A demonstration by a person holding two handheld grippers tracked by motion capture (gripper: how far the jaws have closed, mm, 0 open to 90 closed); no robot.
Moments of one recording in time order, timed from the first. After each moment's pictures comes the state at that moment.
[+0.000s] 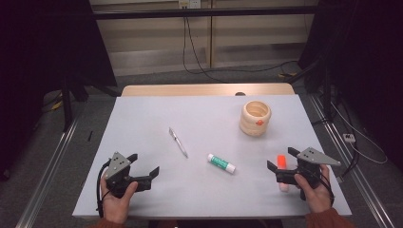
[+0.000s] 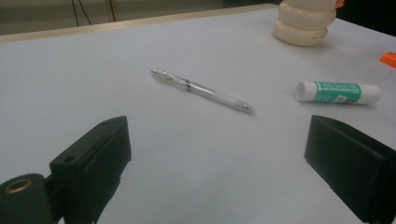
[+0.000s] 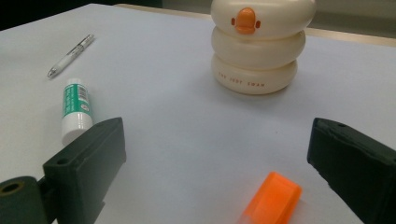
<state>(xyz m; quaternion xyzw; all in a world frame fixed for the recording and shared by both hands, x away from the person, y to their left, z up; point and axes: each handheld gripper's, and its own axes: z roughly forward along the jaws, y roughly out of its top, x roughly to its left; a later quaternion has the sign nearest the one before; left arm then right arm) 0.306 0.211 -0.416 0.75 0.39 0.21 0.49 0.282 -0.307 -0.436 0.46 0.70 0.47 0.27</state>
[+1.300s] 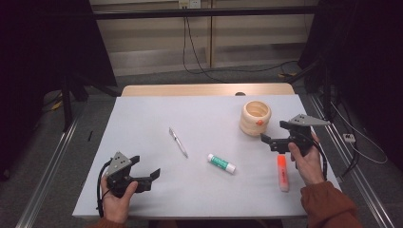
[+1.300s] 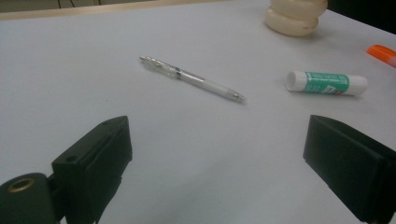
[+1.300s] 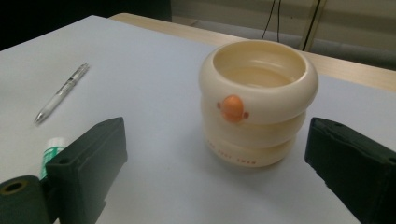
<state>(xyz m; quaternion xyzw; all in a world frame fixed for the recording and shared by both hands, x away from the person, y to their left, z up) 0.308 0.212 -0.418 0.76 0.39 0.17 0.48 0.359 -0.302 -0.388 0.45 0.72 0.47 0.24</state>
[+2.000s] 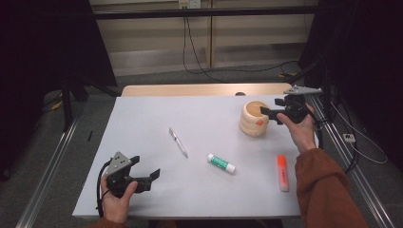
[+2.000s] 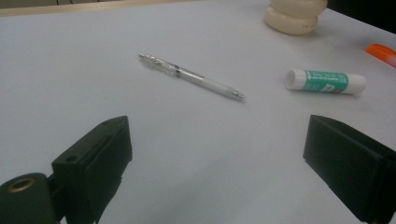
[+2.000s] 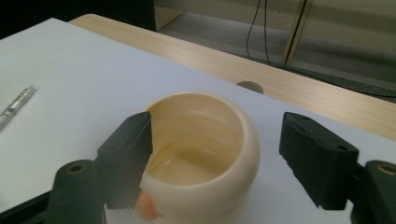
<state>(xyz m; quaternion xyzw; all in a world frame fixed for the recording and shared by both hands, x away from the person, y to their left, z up) 0.309 0.212 -0.418 0.76 0.40 0.17 0.48 0.446 -0.315 -0.368 0.47 0.73 0.44 0.24</state>
